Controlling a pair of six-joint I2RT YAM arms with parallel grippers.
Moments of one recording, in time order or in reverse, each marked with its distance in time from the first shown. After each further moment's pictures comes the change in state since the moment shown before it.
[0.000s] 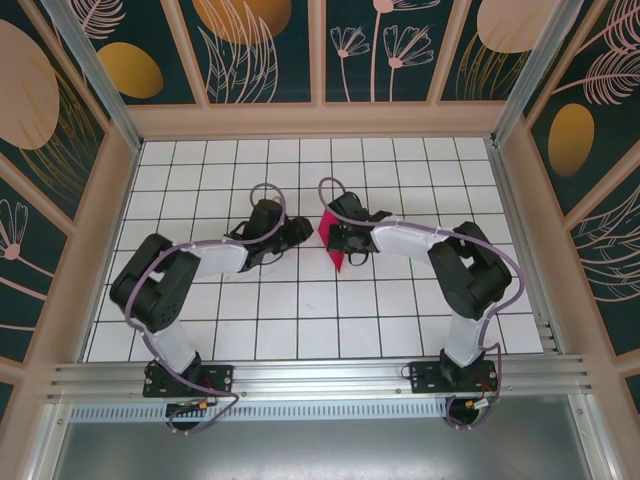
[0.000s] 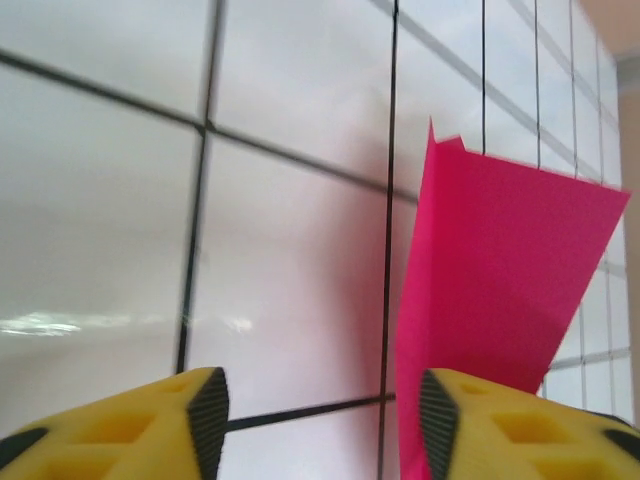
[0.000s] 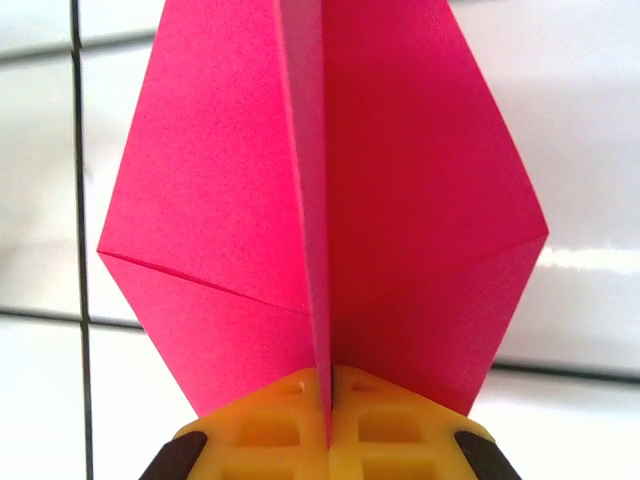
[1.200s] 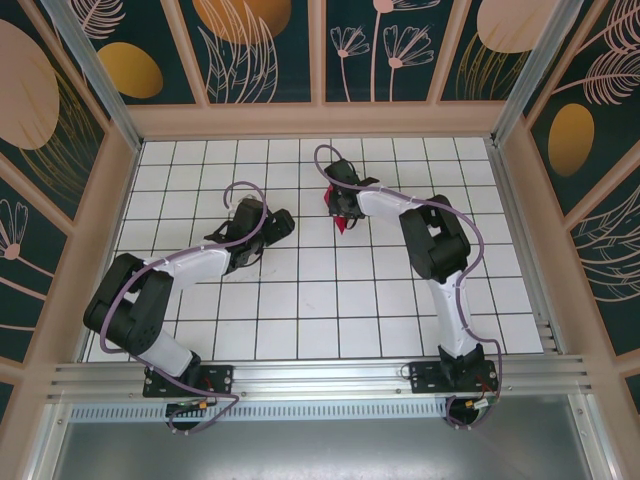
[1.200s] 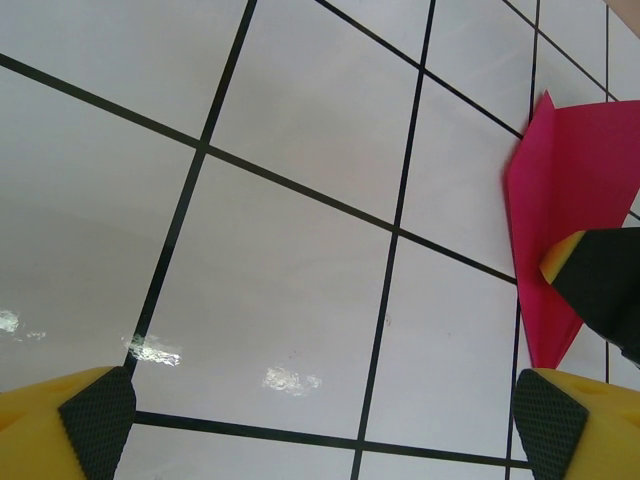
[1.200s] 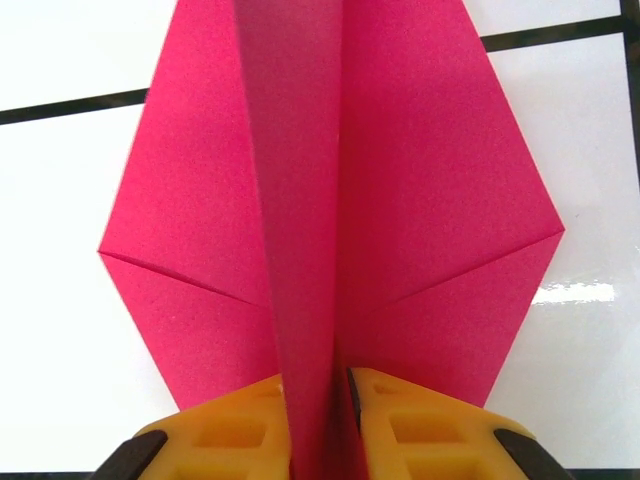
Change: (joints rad) left arm 0.036 -0.138 -0.042 -0.187 -0.241 0.035; right arm -0.116 0.362 0.442 -0.099 0.141 -0.088
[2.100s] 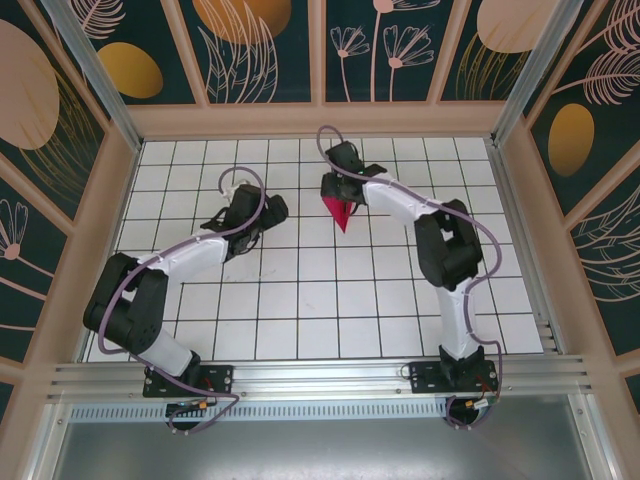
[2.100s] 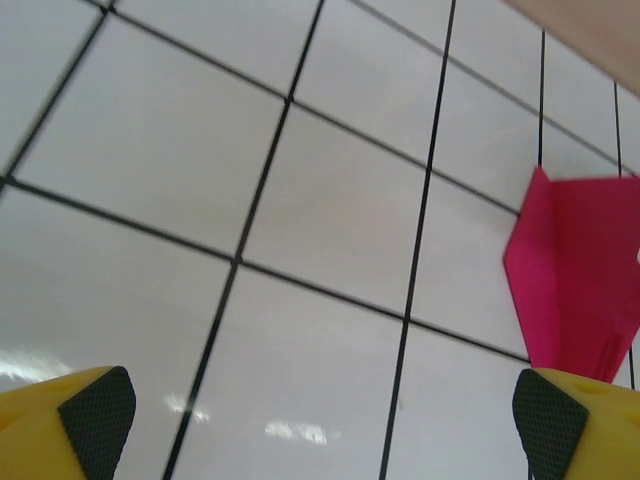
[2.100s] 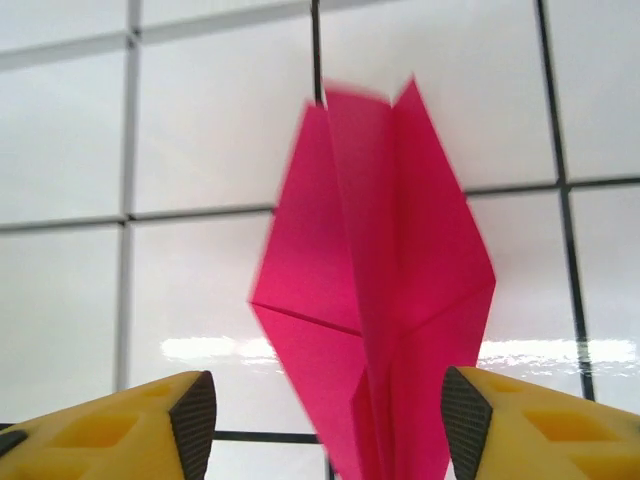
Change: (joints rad) left arm 0.044 -0.004 0.129 -0.107 -0.129 0.095; right arm 0.002 -0.149 0.061 -0.034 0.001 -0.034
